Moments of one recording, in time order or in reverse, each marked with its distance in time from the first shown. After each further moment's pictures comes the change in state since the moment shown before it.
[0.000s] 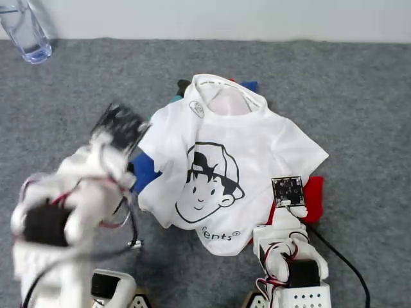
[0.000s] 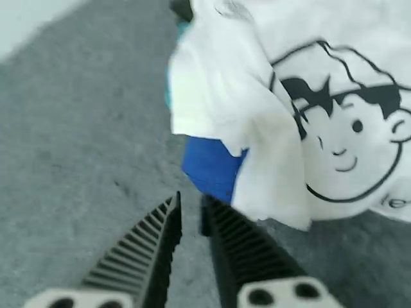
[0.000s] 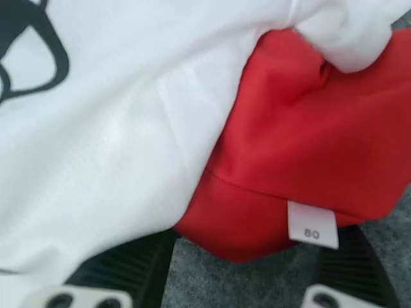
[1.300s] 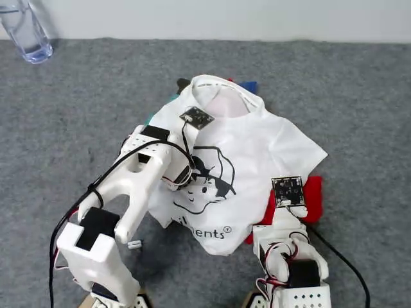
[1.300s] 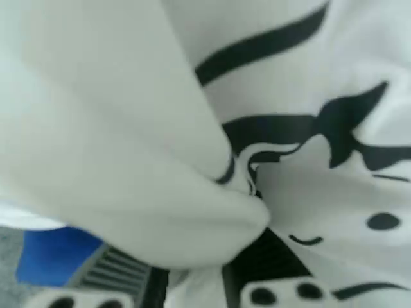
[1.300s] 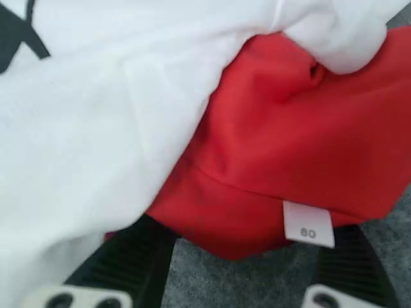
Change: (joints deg) left arm 7.0 58.5 -3.2 -21.7 7.9; right arm 0.0 0.0 0.0 0.0 0.0
